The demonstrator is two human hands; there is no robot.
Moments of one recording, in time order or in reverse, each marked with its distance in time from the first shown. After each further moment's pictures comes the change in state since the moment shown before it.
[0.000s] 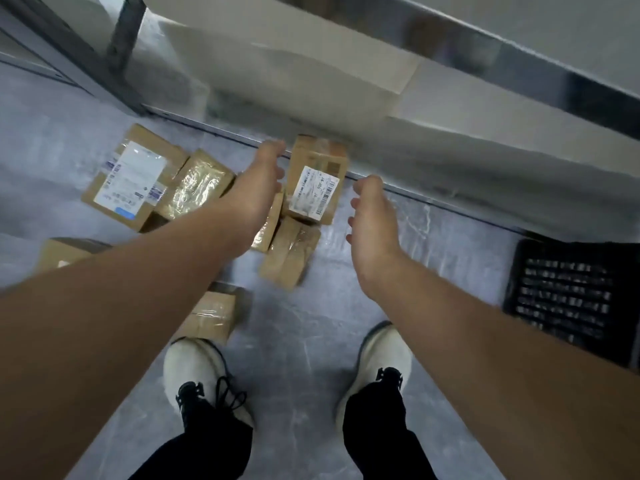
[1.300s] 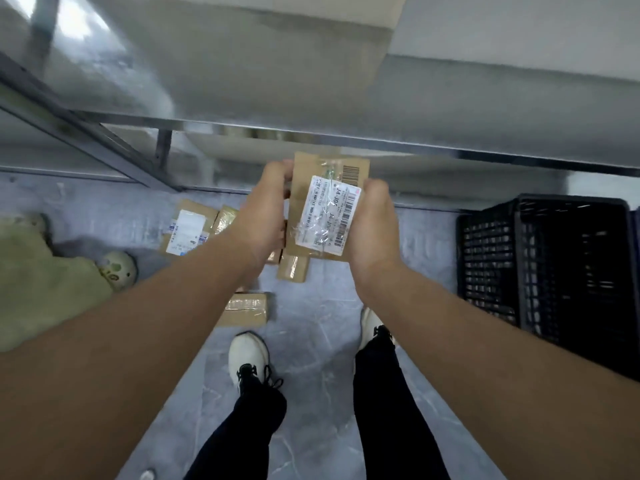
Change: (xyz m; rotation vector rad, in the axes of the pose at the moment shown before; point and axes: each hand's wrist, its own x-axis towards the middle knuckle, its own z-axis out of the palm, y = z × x) left_hand -0.258 0.102 -0.006 0.068 -0.184 0.247; right_hand -0.217 -0.095 -0.053 0.406 0.170 -0.071
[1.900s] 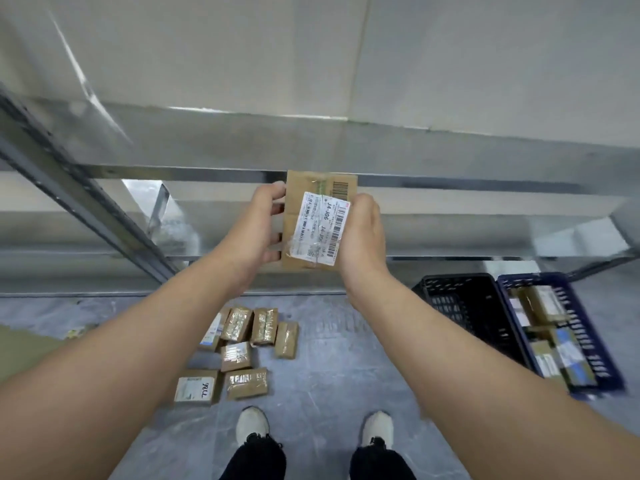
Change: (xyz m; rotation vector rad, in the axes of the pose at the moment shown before) left_hand -0.296 0.231 0.000 -0.065 -0.079 0.356; right_hand -0.279 -0.233 -0.064 0.088 0.100 -0.349
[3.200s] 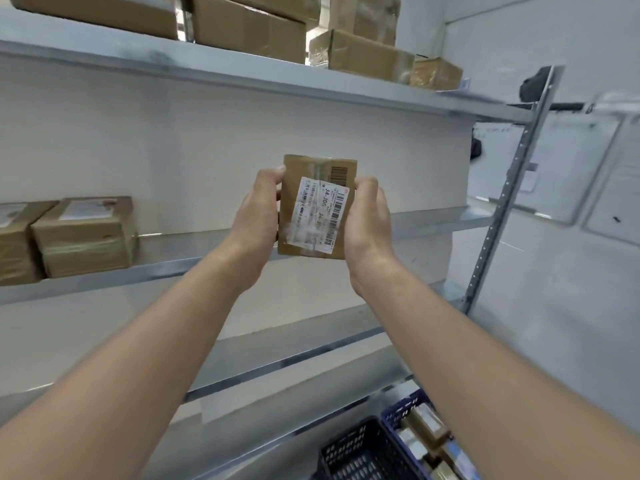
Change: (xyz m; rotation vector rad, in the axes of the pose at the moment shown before) left_hand -0.222 0.322 0.315 0.015 -0.326 0.725; right_hand -0.167 -0.359 -0.323 0.266 0.325 -0.614
